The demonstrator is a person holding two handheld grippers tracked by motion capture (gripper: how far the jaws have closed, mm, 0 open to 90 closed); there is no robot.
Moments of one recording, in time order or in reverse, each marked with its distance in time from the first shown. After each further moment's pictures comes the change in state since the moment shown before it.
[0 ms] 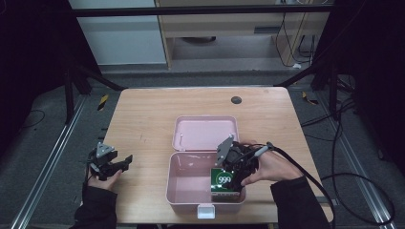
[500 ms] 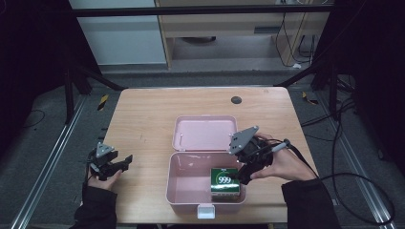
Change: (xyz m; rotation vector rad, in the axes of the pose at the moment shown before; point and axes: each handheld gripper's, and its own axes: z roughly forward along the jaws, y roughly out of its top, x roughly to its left) left arm -0.001 0.000 0.000 0.000 -0.005 -0.002; right arm -0.005 -0.020 -0.034 -0.195 -0.106 0.081
